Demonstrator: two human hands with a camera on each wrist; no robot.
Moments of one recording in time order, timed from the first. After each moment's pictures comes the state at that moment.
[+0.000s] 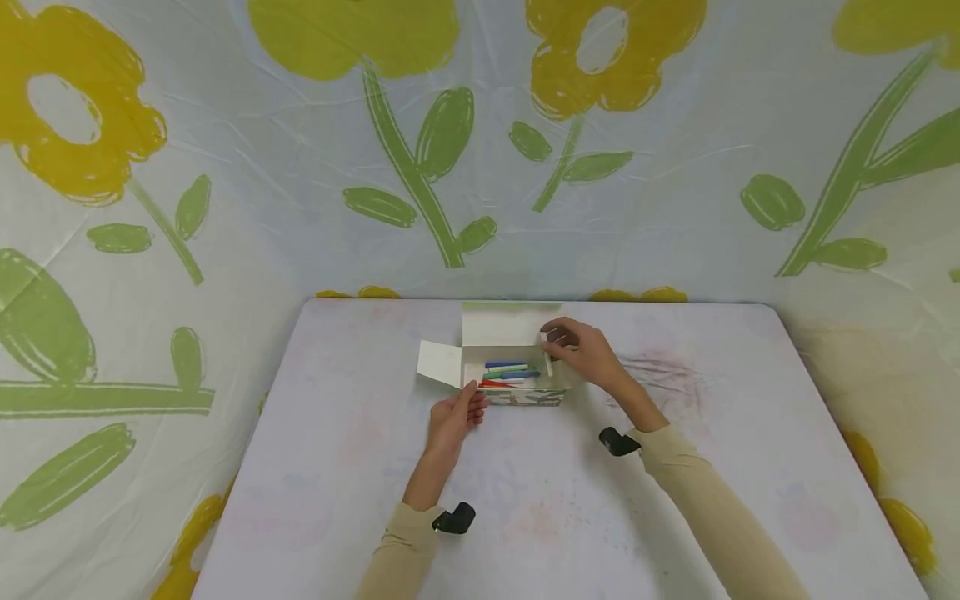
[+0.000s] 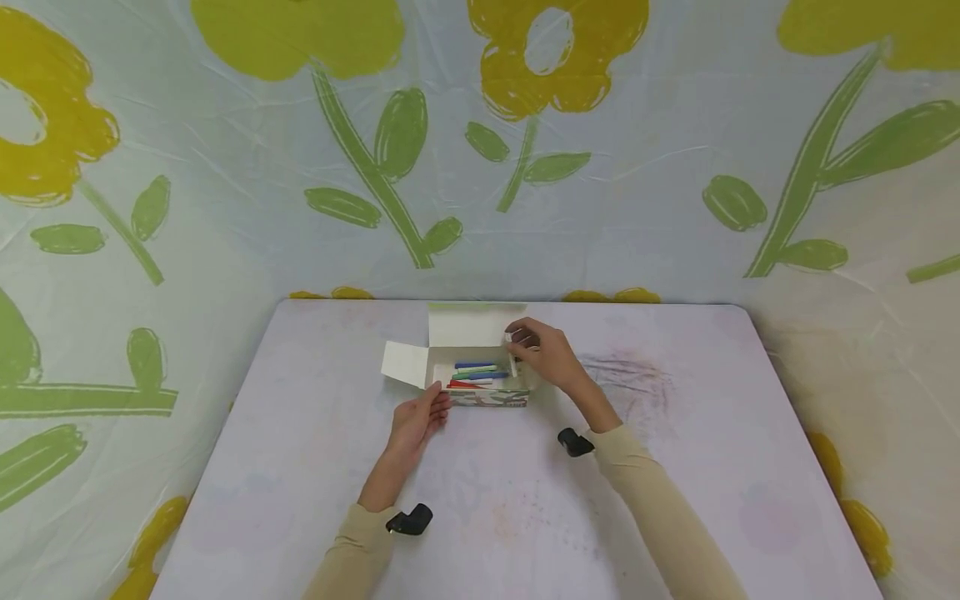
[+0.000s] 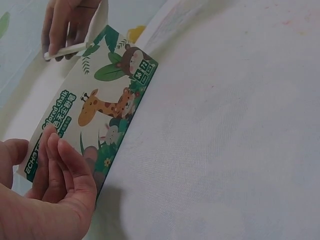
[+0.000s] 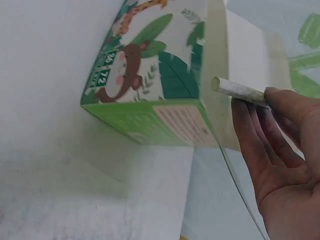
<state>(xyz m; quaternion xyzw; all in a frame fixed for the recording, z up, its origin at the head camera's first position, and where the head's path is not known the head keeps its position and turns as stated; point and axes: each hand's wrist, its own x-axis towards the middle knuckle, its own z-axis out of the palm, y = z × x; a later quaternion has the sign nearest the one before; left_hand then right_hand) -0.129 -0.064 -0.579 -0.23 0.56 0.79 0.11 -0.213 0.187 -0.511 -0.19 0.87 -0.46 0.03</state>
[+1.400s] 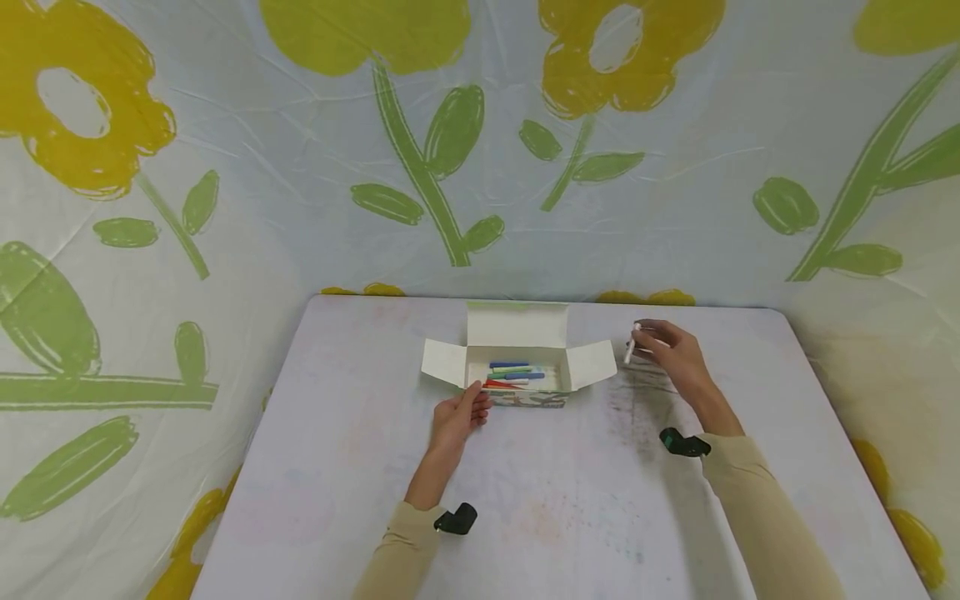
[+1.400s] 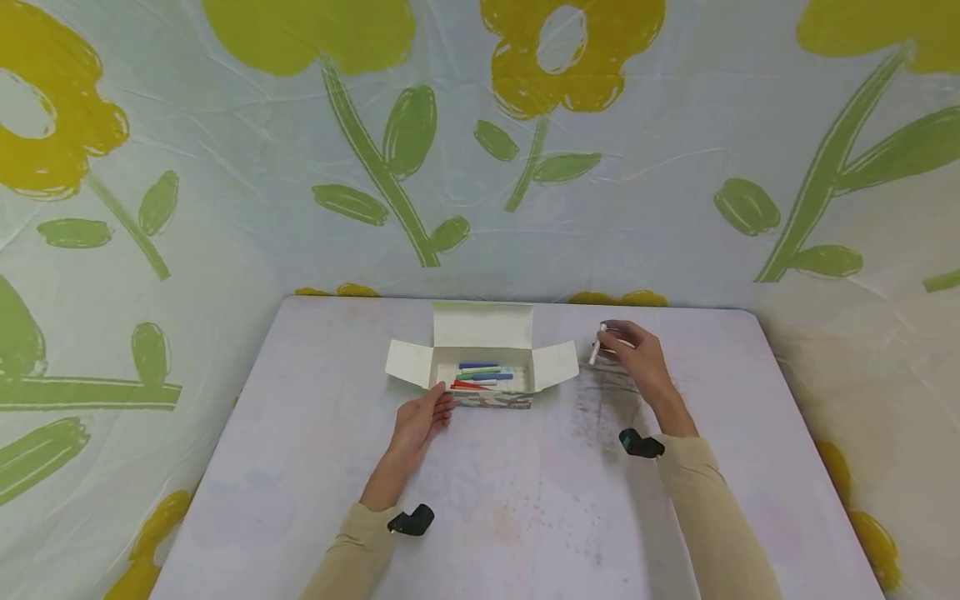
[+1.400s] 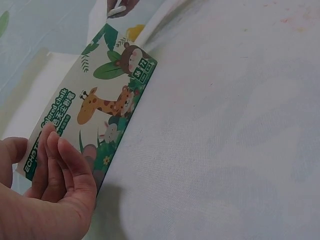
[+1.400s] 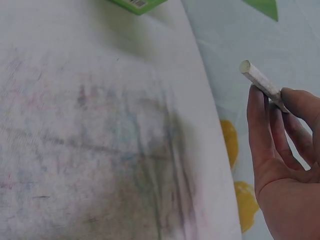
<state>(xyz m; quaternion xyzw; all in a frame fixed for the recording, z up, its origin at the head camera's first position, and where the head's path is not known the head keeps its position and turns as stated) -0.128 -0.066 -0.580 -0.22 0.57 0.78 0.11 -0.210 0.306 -0.527 0.02 0.78 -0.62 0.06</state>
